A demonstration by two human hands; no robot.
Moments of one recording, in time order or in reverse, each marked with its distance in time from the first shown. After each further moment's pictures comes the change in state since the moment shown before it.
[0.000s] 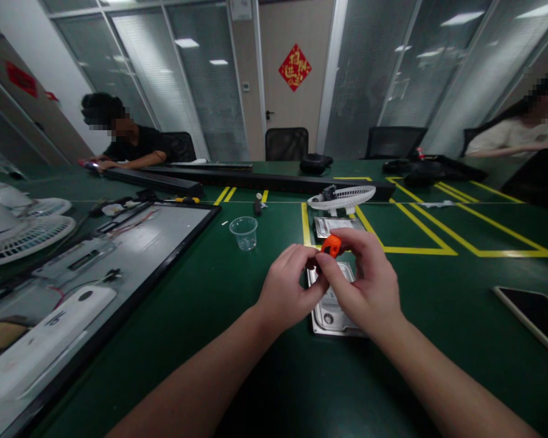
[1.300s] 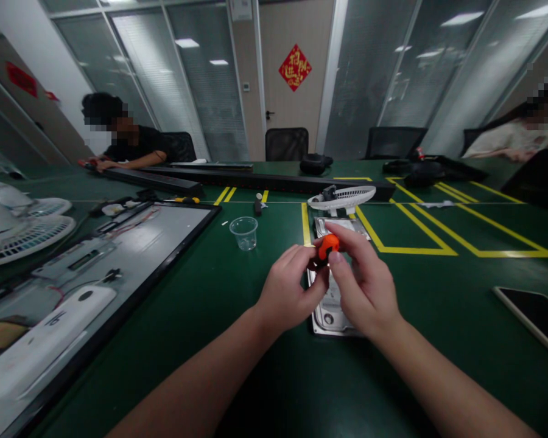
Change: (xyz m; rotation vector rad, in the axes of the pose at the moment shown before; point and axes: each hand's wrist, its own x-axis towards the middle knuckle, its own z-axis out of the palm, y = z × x) left_hand 0.002 0.003 -0.001 -0.020 -0.021 0.020; right_hand -0.001 -0.002 -0.003 0.036 -0.083 0.000
